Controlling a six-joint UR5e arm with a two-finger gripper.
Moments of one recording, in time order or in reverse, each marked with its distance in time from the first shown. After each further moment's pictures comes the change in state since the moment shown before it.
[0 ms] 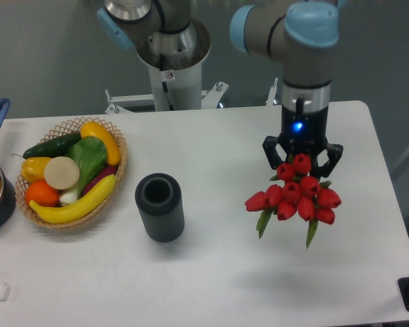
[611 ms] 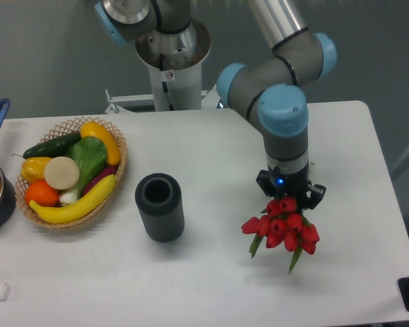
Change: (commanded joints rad) arm -0.042 -0.160 0.029 0.000 0.119 0.000
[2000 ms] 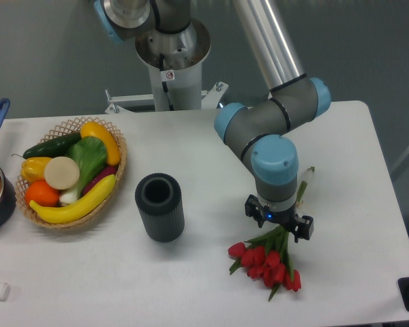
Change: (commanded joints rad) arm -0.037 -0.046 0.083 0.005 -0.023 -0.021
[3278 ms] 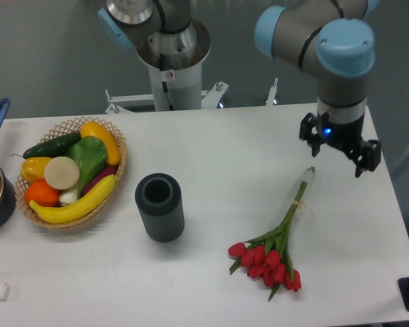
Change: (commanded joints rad) arm 0.248 0.233 0.075 -0.333 -0.075 0.483
